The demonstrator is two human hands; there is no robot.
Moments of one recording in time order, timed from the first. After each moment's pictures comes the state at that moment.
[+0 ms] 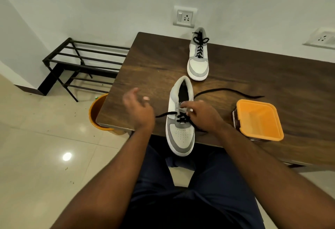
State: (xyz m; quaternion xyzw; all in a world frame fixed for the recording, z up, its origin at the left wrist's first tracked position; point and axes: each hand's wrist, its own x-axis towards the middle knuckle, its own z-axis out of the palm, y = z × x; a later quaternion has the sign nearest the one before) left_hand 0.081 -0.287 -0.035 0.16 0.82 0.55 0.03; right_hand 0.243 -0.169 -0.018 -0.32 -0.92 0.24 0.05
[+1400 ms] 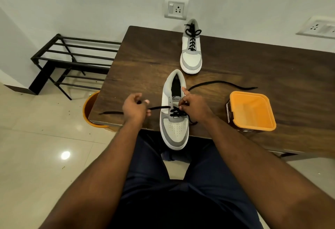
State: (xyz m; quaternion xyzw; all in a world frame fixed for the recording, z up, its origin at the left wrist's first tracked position) left_hand 0.071 -0.287 -0.047 0.10 0.79 0.54 0.28; right_hand 0.239 -0.157 -0.039 -0.39 -0.86 0.33 0.05
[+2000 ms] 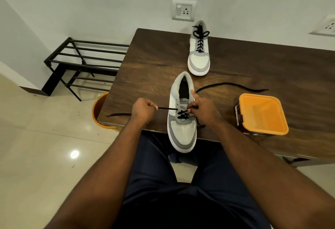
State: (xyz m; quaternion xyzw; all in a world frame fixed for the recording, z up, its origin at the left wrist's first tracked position) left_hand 0.061 -0.285 -0.037 0.23 0.86 0.35 0.31; right_hand 0.241 -0.155 -0.040 -0.40 -0.86 0.30 0.03
